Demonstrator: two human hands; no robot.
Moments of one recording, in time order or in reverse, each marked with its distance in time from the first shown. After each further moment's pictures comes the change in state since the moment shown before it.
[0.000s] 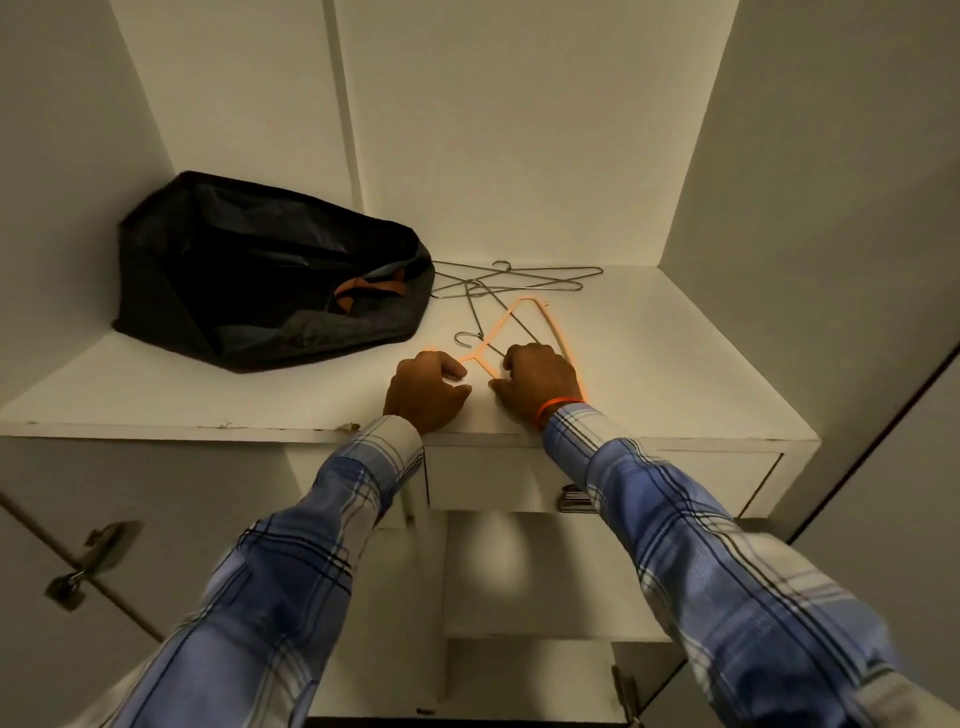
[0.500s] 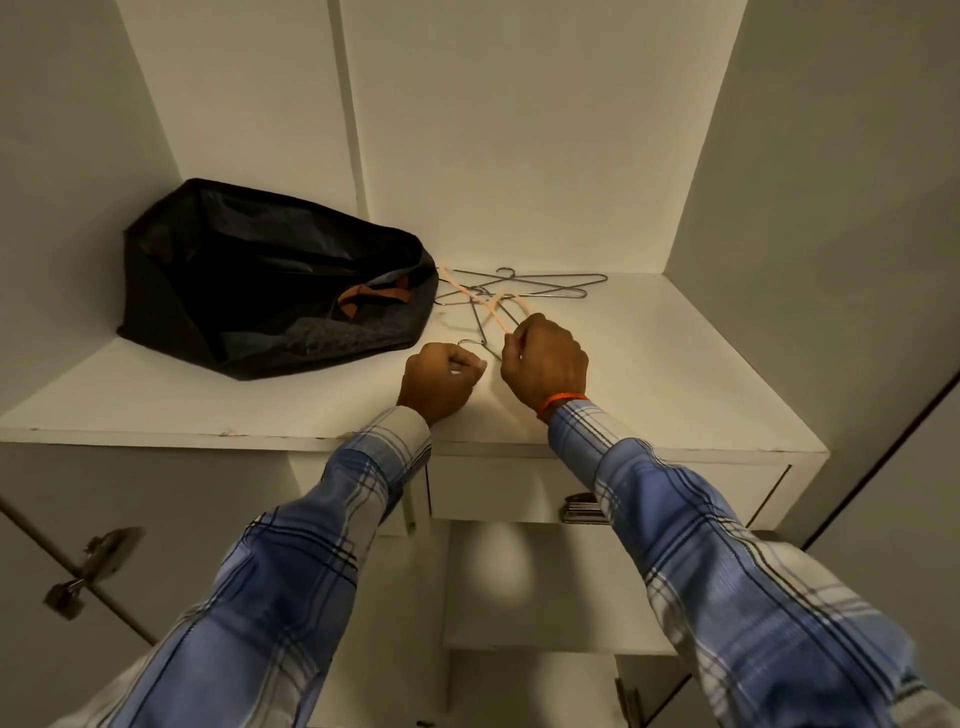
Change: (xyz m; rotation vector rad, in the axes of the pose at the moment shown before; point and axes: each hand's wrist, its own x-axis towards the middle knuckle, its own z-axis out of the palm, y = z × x) left_hand 0.015 0.019 -0.003 -0.249 -0.002 -0.024; right_hand 0.004 -0.011 -0.021 0.219 0.325 0.071
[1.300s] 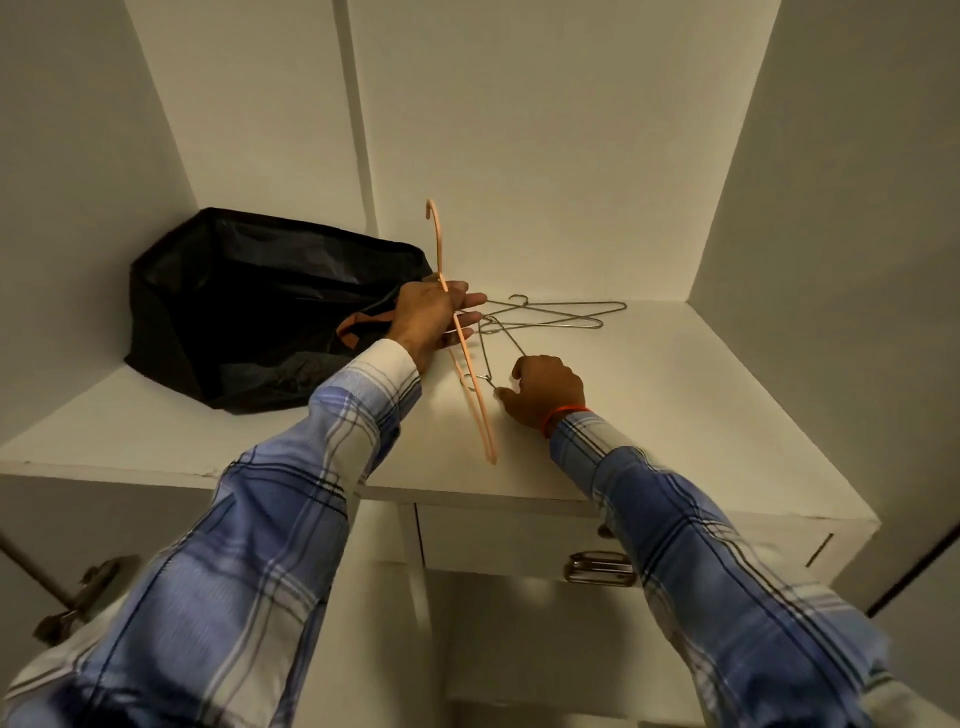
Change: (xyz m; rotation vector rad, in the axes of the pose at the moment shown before) left_hand 0.073 0.073 -0.032 -0.636 0.106 -0.222; right_hand 0.060 0.031 0.037 -0.197 -0.387 -0.063
